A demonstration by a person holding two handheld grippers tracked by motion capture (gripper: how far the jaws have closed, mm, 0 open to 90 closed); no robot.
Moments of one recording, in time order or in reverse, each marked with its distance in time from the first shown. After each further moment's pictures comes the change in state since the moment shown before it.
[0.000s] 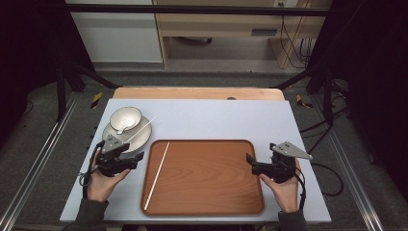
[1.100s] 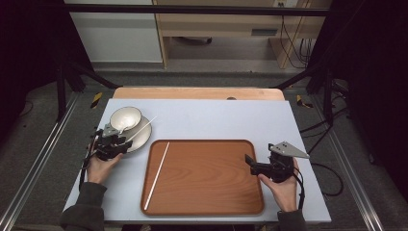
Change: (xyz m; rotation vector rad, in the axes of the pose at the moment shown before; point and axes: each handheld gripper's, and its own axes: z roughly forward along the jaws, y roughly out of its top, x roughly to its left) left arm 0.064 -0.010 0.052 0.116 0.065 -0.020; right arm 0.000 -0.002 0.006 0.021 0.007 -0.004
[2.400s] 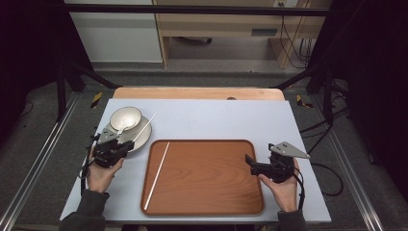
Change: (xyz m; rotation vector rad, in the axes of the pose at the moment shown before) left arm -0.044 0.010 -0.051 -0.127 -0.049 -0.056; right arm 0.001 0.001 -0.002 0.002 -0.005 -0.006
